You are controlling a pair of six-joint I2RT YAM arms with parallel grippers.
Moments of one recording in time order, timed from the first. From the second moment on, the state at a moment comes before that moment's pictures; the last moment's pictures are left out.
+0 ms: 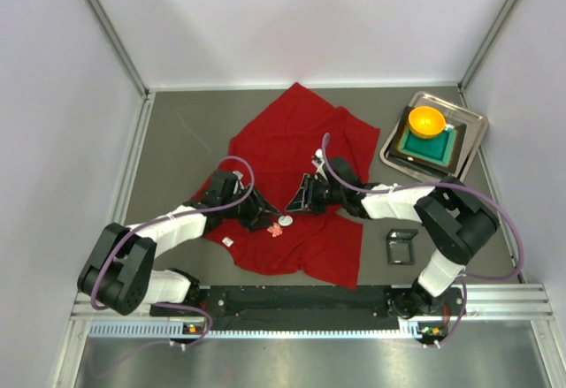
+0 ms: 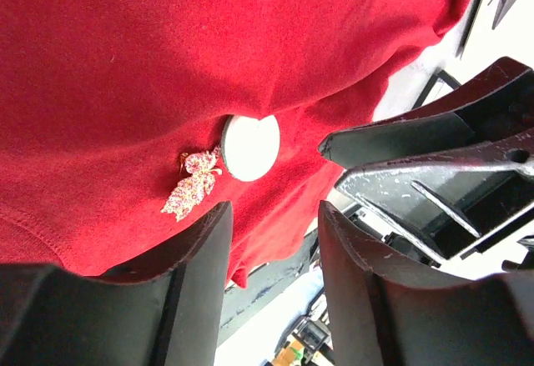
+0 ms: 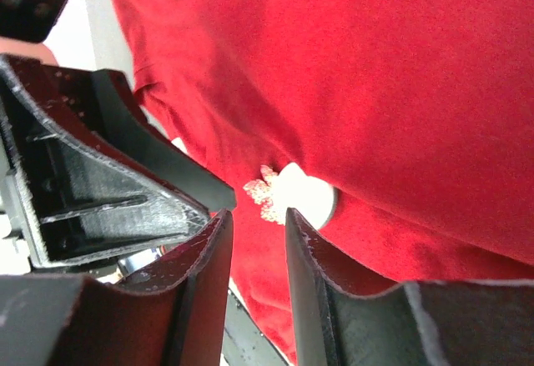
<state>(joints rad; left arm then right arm) -0.44 1.31 0.50 0.00 0.47 -1.15 0.72 1.67 0.77 0.26 -0.42 0.92</state>
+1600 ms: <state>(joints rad) -0.48 1.53 0.62 -0.03 0.40 -0.84 0.75 1.77 0.62 0.50 -0.37 1.27</state>
